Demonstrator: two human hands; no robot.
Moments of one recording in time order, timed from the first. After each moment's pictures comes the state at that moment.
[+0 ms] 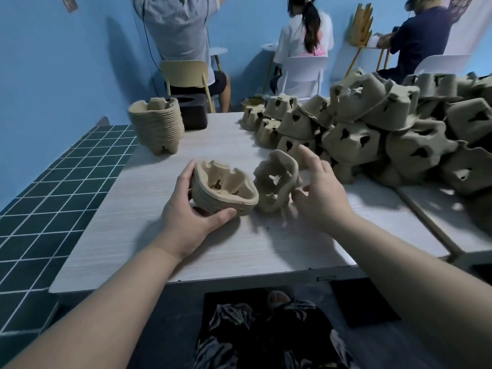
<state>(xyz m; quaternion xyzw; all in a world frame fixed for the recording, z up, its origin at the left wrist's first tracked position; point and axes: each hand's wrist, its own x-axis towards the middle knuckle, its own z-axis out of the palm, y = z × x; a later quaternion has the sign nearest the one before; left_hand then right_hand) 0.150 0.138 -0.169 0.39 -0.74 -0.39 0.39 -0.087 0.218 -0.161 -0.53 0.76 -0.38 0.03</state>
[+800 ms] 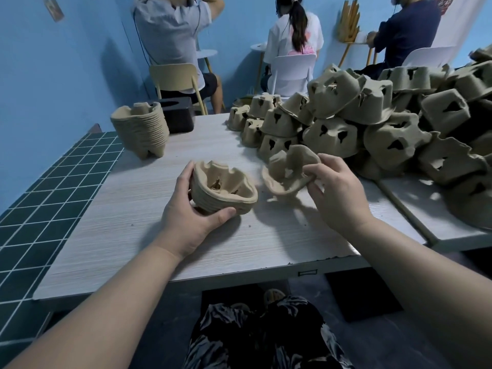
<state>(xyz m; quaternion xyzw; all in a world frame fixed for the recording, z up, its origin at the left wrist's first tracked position) 0.123 0.155 -0.163 0.39 -0.74 -0.41 0.37 -0.128 0.256 -0.169 -0.54 0.73 -0.39 -0.12</state>
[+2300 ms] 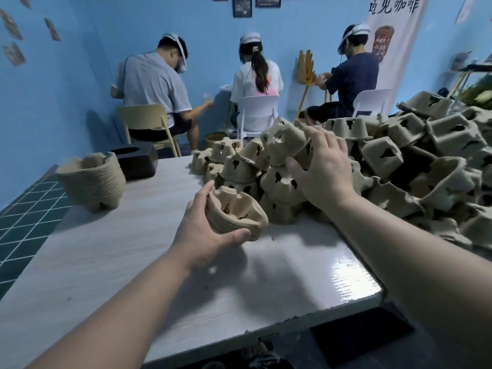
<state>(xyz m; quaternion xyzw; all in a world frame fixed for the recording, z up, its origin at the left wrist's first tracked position) 0.016 0.133 -0.141 0.32 -0.79 -0.42 0.31 -0.201 0.236 -0.074 -0.46 0.78 -0.38 -0.20</state>
